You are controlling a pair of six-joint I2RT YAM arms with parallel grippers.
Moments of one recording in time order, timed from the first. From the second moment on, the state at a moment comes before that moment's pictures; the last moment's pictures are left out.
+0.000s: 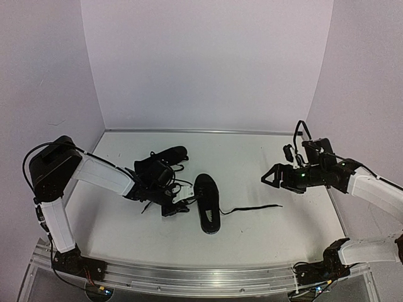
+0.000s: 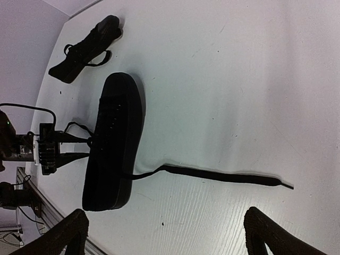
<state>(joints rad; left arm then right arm) -0.85 1.83 0.92 0.04 0.28 0.59 0.43 1.09 0.78 -0.47 -0.29 0.48</state>
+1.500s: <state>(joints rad) -0.88 1.88 0.97 0.10 0.15 0.61 0.43 1.10 0.75 -0.47 -0.29 0.48</state>
